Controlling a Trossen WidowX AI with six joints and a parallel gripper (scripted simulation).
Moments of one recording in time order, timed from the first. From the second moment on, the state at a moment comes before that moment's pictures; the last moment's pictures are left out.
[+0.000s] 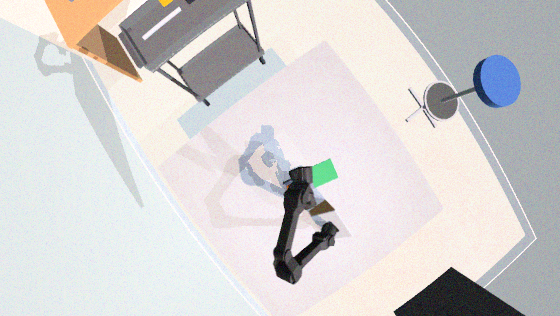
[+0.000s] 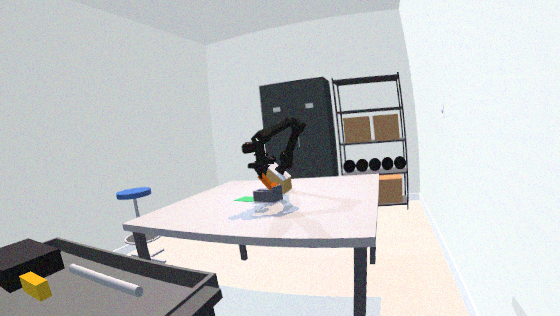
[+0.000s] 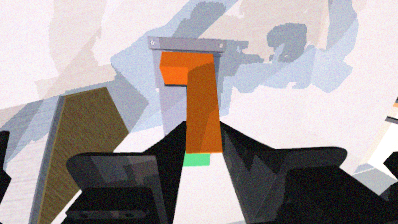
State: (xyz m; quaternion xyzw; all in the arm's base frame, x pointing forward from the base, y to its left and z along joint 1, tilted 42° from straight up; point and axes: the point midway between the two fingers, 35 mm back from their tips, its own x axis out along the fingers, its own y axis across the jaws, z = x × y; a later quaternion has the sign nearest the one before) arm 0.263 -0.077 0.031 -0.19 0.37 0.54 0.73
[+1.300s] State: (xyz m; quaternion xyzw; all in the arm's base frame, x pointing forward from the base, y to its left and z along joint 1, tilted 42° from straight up) arm 0.218 -0.154 -0.023 -0.19 0.37 0.54 0.73
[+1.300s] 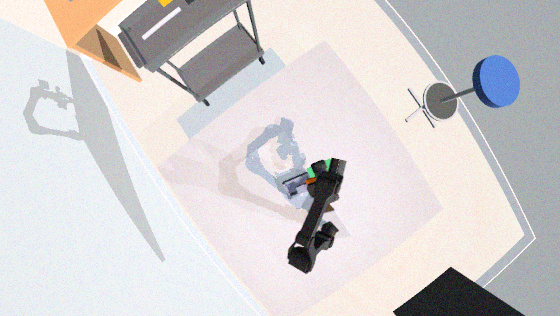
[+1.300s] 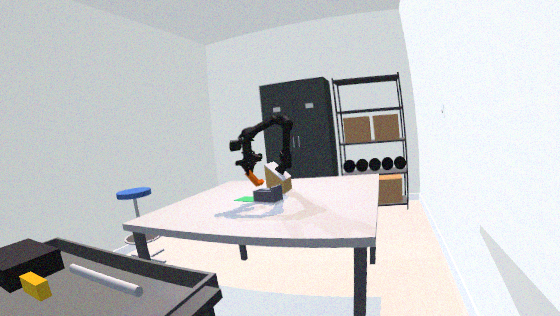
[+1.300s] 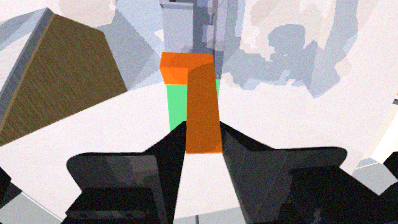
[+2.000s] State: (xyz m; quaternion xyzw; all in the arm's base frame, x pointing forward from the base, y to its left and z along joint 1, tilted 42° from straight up) arm 0.192 -0.195 -0.067 -0.20 0.37 0.54 0.73
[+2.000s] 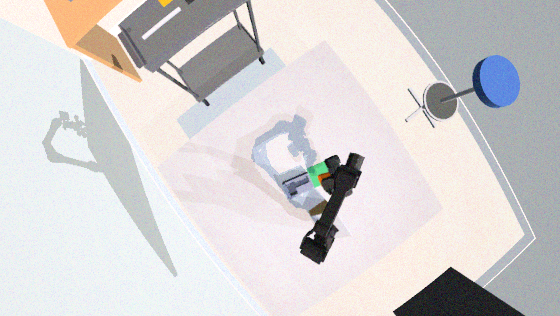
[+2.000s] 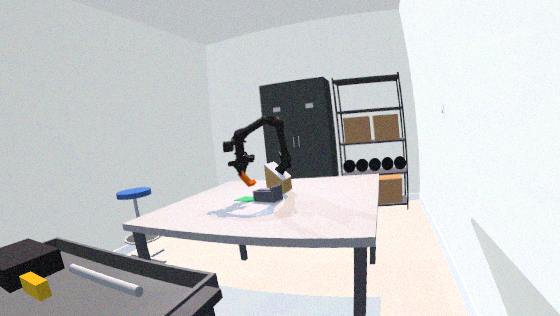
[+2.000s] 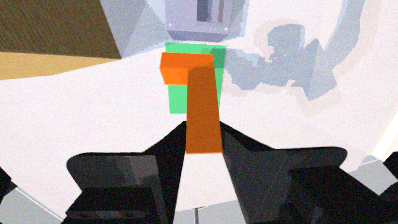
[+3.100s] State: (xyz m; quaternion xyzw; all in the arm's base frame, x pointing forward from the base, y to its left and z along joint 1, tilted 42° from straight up) arm 0.199 -0.162 -0.106 -0.20 0.37 0.54 0.73
